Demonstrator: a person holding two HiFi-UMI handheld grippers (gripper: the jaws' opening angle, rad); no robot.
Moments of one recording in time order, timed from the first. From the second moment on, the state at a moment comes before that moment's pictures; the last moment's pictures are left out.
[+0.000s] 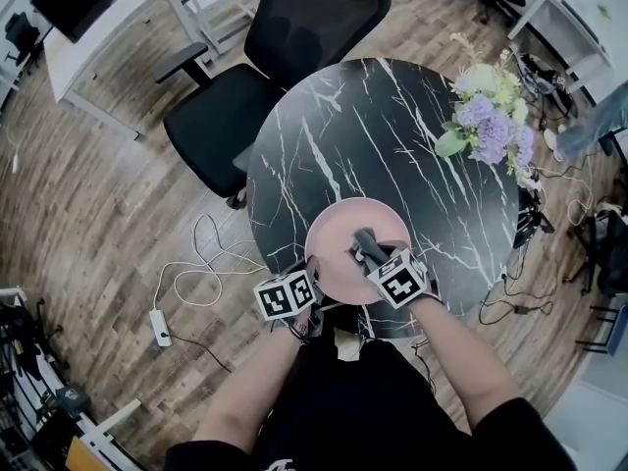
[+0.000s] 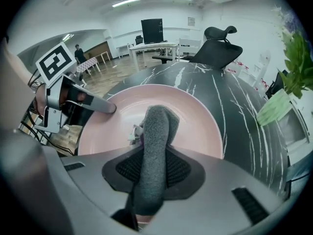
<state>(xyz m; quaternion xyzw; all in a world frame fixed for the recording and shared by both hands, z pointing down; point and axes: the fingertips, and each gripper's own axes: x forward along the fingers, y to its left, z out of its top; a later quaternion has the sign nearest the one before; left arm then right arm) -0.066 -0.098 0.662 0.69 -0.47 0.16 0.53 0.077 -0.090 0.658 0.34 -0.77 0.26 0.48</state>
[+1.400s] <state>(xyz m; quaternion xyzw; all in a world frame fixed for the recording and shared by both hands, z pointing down) -0.065 -0.097 0.662 0.68 -0.48 0.15 0.53 0.085 -0.141 0.627 0.50 -0.74 0.33 0.32</state>
